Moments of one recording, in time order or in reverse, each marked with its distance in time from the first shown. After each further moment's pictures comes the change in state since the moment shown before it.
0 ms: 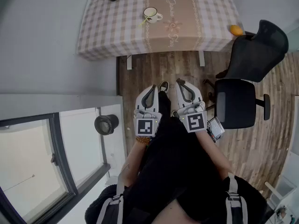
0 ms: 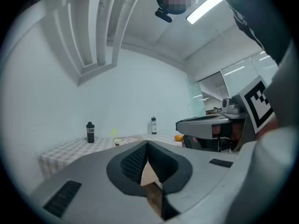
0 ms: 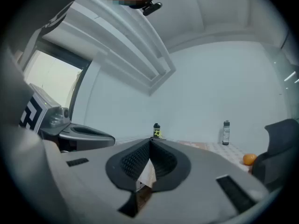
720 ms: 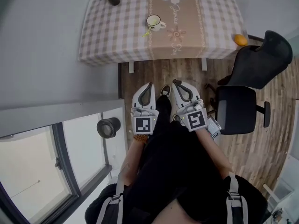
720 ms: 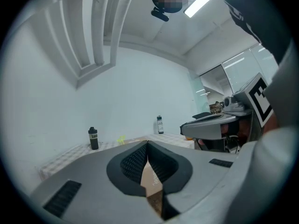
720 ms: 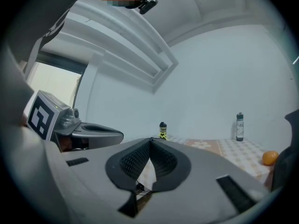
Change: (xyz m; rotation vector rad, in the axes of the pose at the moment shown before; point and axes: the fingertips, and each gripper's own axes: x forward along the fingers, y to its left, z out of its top) left arm 0.065 0.052 0.017 0.072 0.017 0.029; right arm 0.072 -0.020 0.004 0.048 0.015 0.114
